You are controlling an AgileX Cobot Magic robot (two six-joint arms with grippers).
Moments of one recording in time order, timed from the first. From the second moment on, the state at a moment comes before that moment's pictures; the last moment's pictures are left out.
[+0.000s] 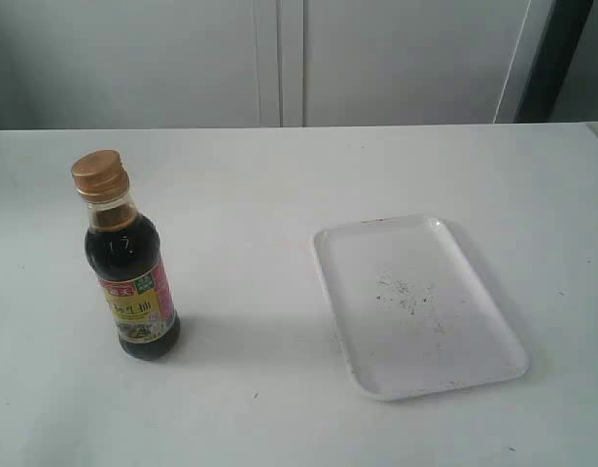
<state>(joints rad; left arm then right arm) -0.08 0.00 0.02 -0.15 0.05 0.03 0.09 0.01 0.00 0.00 0.34 0.05</state>
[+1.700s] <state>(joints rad) -0.08 1.11 -0.46 0.82 -0.91 -0.64 0.09 0.01 0.00 0.00 0.34 0.05</state>
